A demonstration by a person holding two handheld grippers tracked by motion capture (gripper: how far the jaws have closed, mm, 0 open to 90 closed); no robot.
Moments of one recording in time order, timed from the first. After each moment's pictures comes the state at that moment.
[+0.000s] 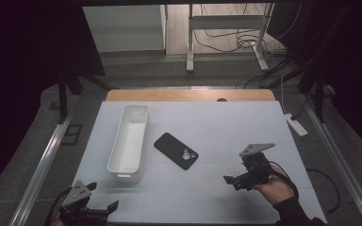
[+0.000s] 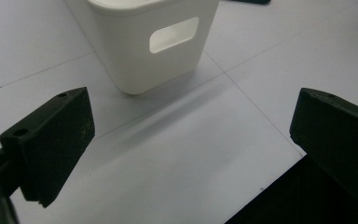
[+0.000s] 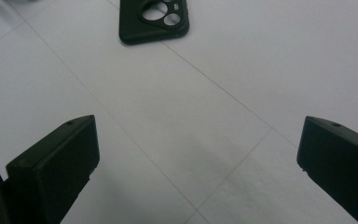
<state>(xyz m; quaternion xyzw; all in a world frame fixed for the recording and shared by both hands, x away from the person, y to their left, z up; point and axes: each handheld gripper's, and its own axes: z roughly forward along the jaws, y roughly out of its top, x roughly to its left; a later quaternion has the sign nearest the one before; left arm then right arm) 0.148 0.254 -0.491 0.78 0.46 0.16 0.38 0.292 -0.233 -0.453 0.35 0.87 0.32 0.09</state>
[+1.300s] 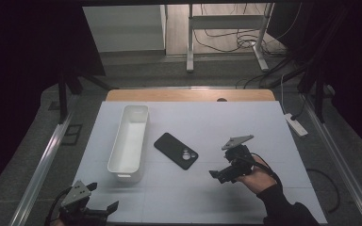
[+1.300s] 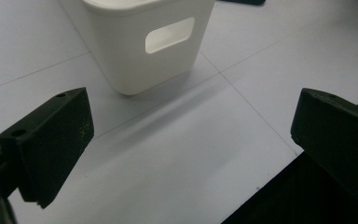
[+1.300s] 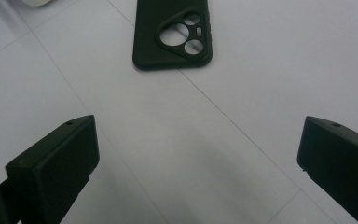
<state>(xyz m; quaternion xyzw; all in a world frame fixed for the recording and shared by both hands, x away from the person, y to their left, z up) 0.148 0.256 -0.492 0.78 0.46 0.15 0.39 0.316 -0.190 -0.457 0.31 0.89 0.31 0.08</state>
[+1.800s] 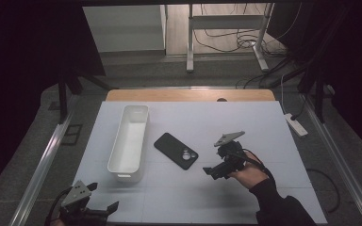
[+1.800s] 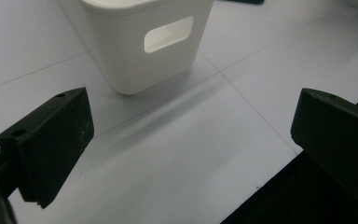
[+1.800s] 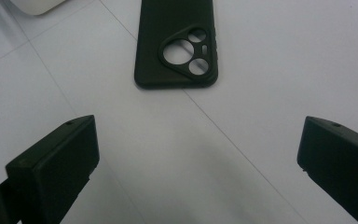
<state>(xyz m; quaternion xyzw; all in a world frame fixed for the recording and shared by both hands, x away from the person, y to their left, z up) 0.148 0.256 -0.492 0.78 0.46 0.15 0.39 0.327 -0.171 -0.458 0.30 0.90 0.31 0.08</state>
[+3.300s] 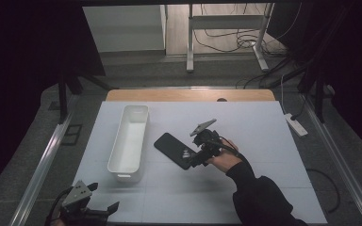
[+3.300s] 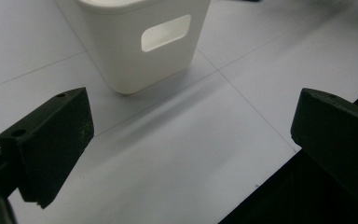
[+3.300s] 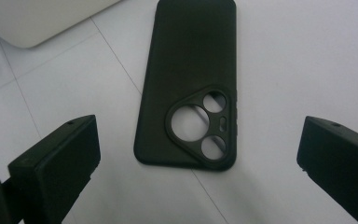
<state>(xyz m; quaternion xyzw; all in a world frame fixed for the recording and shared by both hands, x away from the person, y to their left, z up) 0.149 0.255 -0.492 0.79 0.45 0.15 0.39 0.370 -0.106 -0.468 0.26 0.91 0.30 0.07</state>
